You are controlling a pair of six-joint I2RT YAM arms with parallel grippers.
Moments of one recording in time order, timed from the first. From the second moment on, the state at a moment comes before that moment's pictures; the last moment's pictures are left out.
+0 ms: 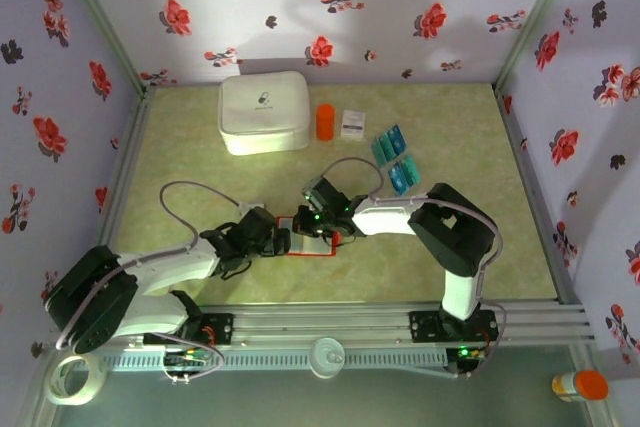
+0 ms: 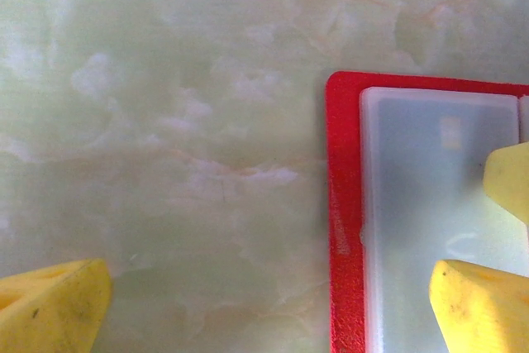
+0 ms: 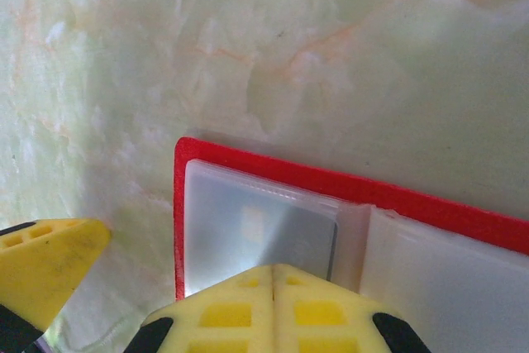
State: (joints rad) left arm -0.84 1.25 0.45 -0.22 -0.27 -0.75; right arm 0.92 1.85 0.97 0.00 -0.24 0.98
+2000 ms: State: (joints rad) left arm -0.85 1.30 0.48 -0.24 -0.31 -0.76; right arm 0.45 1.67 1.28 -0.90 0.38 0.31
